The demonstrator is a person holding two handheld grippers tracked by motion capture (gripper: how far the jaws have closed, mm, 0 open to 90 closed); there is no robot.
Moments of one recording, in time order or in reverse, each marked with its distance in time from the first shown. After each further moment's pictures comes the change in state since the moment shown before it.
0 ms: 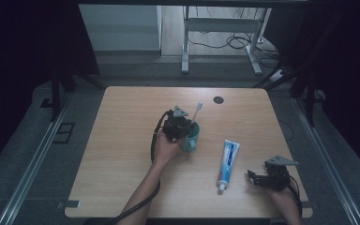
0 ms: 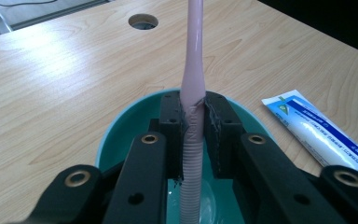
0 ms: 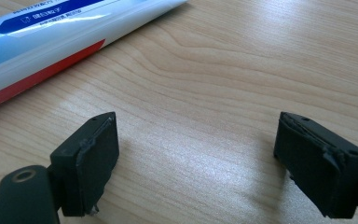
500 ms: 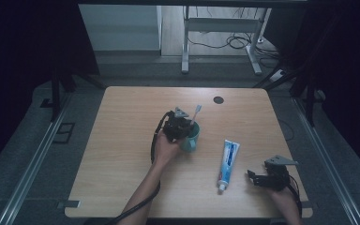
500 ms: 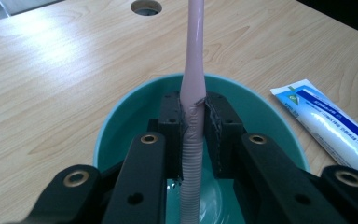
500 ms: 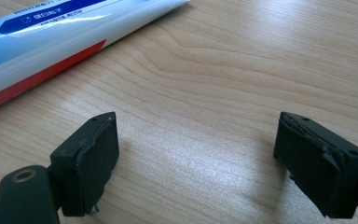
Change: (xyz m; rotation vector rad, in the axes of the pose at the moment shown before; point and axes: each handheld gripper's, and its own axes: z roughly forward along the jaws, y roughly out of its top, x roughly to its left) left arm 0.002 -0.004 0.007 0.048 0.010 -0.006; right arm 0.000 0.000 0.000 0.001 0.001 0.000
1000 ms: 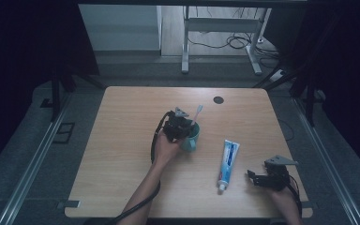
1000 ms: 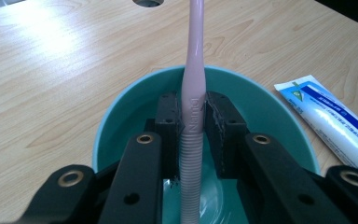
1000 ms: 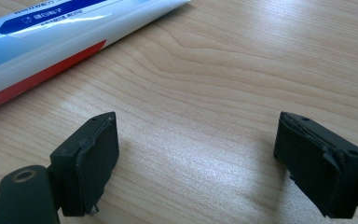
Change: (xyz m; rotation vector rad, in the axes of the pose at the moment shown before) left arm 0.001 0.001 0.001 0.014 0.002 -0.017; right arm 0.000 0.000 0.000 0.000 0.000 0.000
